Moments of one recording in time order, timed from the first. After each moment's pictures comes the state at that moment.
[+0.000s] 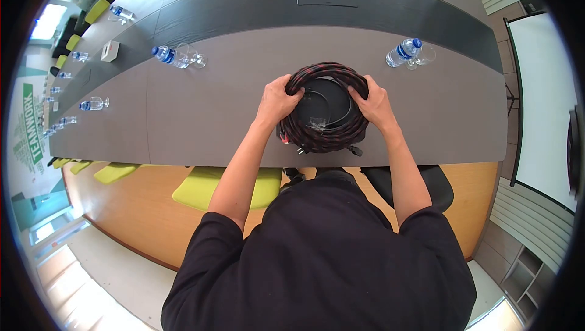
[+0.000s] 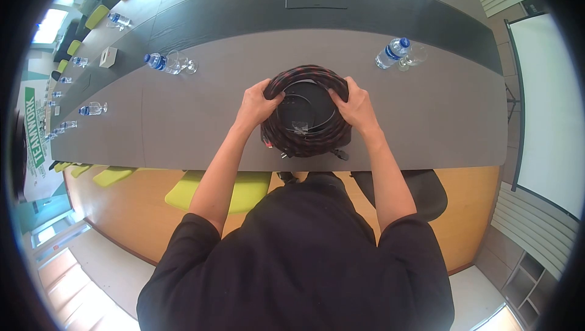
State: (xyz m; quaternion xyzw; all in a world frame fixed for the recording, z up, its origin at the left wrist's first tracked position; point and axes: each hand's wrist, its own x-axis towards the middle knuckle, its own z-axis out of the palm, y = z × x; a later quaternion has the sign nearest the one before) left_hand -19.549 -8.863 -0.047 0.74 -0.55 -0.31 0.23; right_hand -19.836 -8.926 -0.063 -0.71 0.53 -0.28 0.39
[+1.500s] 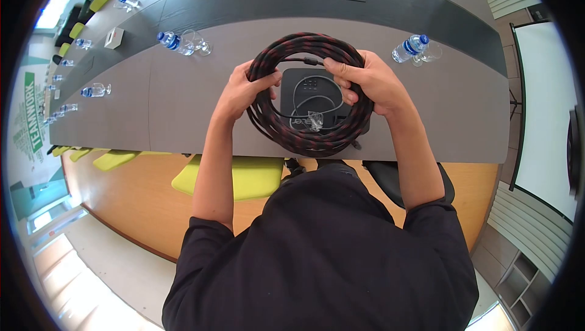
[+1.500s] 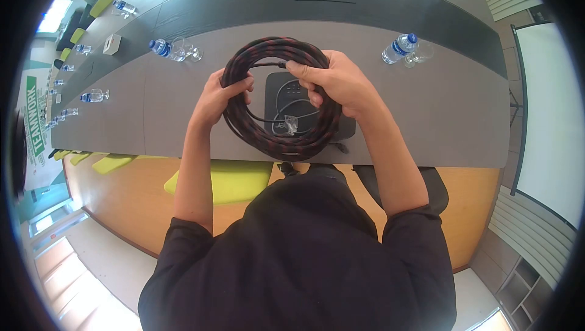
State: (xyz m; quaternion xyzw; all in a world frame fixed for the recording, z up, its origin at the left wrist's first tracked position) left_hand -19.489 -8.824 0.056 0.61 -0.39 -0.55 0.41; right_hand -19.774 -8.922 0.097 -0.46 0.38 -0.19 0.78
